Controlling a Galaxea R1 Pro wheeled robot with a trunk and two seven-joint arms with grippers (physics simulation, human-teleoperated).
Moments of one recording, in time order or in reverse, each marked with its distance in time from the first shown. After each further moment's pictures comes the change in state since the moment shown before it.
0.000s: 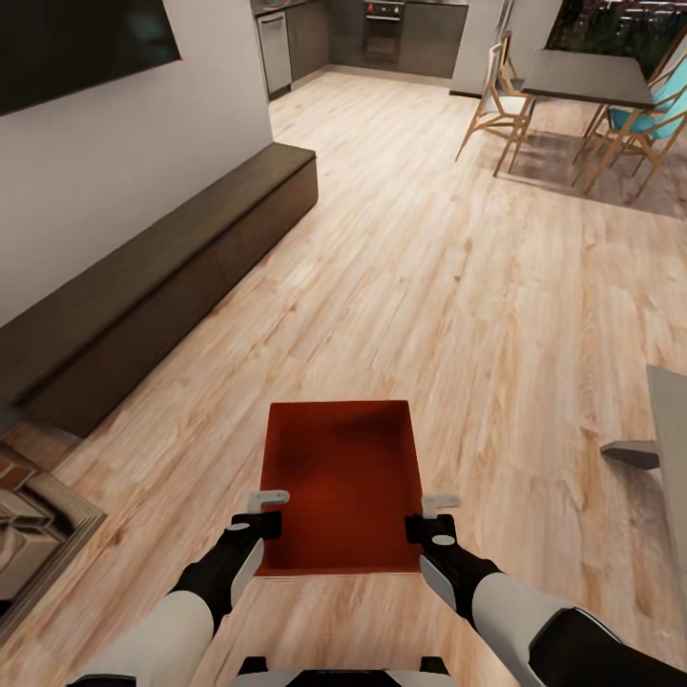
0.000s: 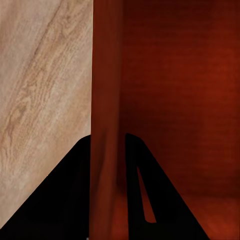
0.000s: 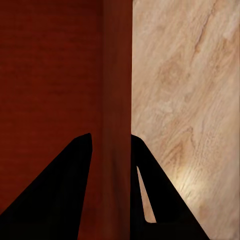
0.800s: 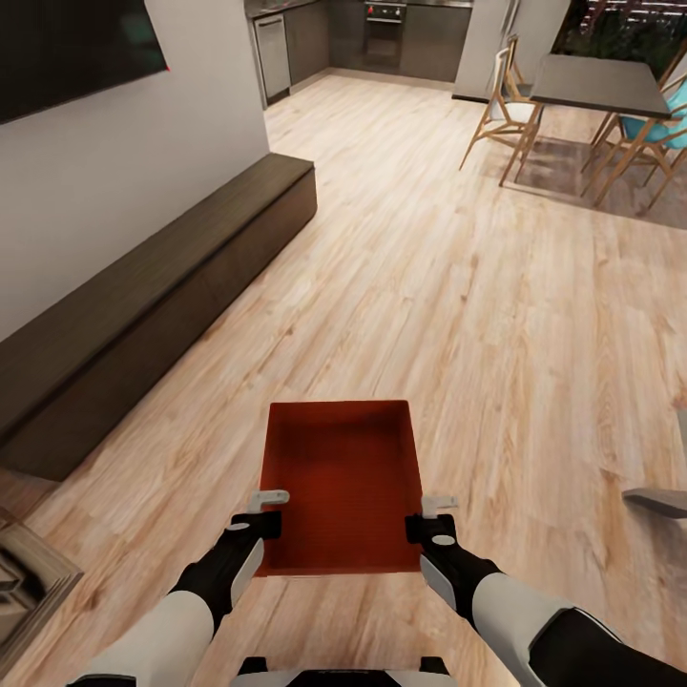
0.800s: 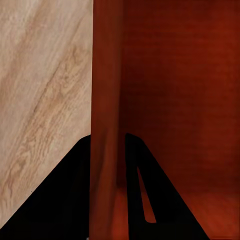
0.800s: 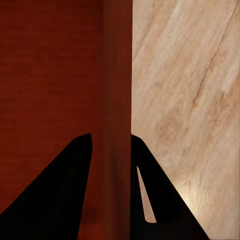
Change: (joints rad) left arm 0.000 0.000 0.000 0.000 0.000 0.000 0.000; right arm 0.000 0.000 0.000 0.000 0.000 0.000 0.000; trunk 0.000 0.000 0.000
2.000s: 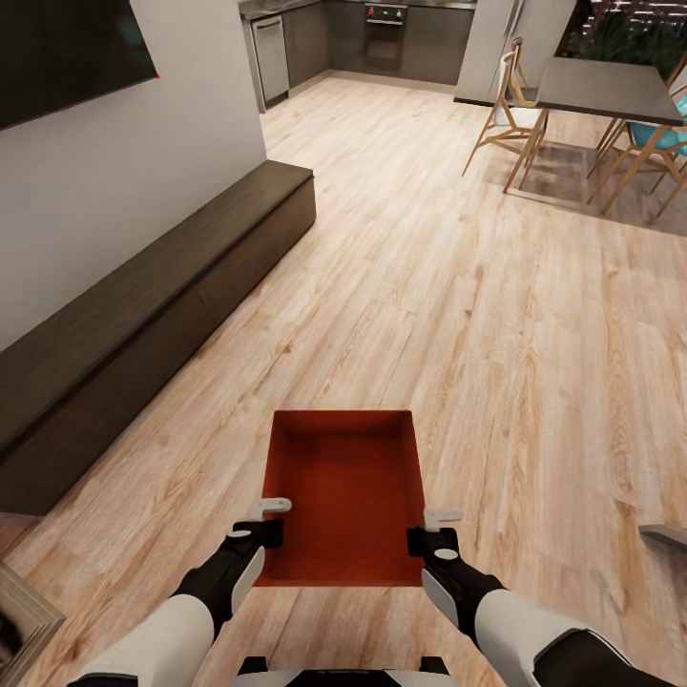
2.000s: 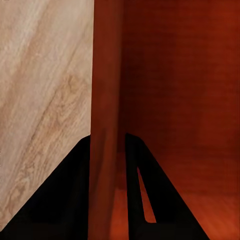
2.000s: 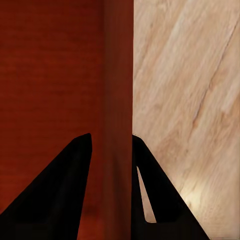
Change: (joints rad) left arm 0.000 0.000 -0.012 0.048 0.003 -0.013 -0.005; right arm 0.049 0.002 -0.163 -0.018 0.140 0.005 0.004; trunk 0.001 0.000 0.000
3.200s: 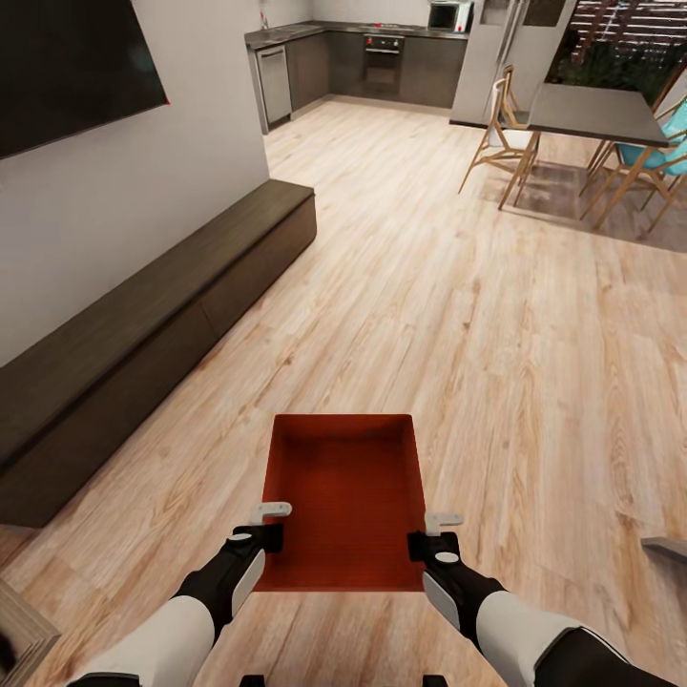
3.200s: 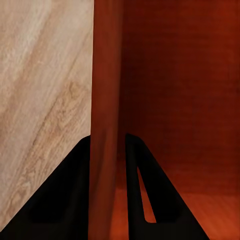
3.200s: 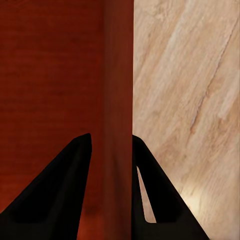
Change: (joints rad) left arm 0.000 -0.002 0.007 0.021 -0.006 0.000 -0.001; right arm 0.000 -0.006 0.135 0.015 -0.138 -0.002 -0.002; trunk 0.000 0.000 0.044
